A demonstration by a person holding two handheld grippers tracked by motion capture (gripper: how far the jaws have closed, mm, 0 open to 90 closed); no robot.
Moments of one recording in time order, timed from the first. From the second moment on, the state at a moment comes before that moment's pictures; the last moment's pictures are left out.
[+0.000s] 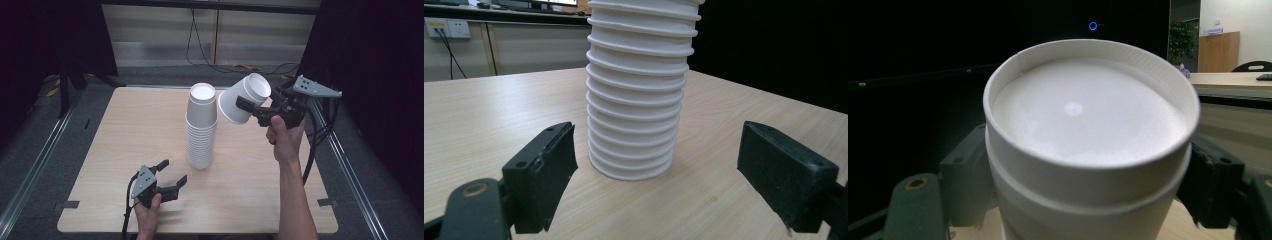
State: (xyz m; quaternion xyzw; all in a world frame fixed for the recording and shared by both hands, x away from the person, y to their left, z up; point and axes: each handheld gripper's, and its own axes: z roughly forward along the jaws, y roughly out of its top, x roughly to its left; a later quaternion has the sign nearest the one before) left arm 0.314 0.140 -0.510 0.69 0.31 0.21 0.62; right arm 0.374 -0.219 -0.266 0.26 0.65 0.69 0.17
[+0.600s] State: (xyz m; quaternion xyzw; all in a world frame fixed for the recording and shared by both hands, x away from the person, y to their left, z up) left arm 0.318 0.135 -0.509 0.70 0.32 0.20 0.61; right arm 0.362 -0.223 -0.309 0.28 0.67 0.68 0.15
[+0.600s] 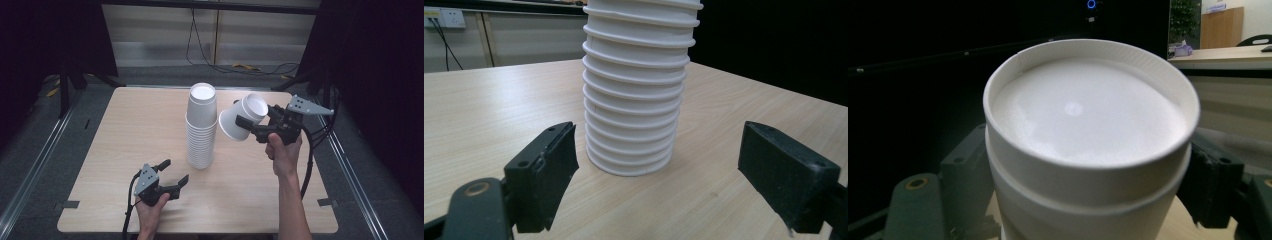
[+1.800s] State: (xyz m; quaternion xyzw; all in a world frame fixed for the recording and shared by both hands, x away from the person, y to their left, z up) left arm 0.314 0.115 -0.476 0.73 0.21 0.13 0.64; right arm 0.346 -0.185 -0.392 0.27 0.71 0.65 0.06
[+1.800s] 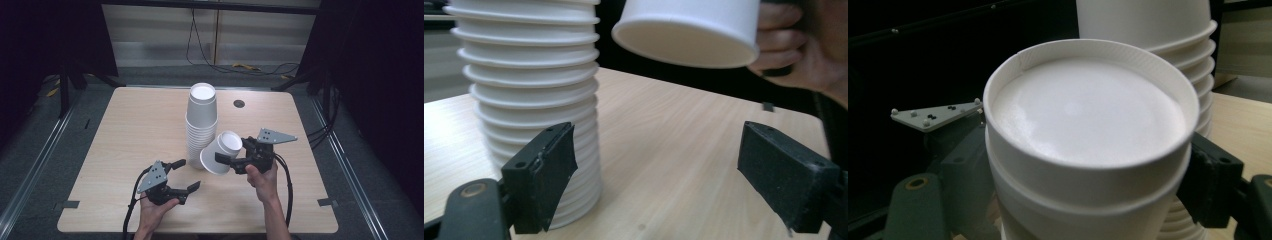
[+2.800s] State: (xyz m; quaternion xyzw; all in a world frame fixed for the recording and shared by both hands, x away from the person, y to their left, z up) left arm 0.321 0.101 -0.472 0.75 0.15 0.08 0.63; right arm 0.342 -0.173 -0.439 0.26 0.73 0.63 -0.01
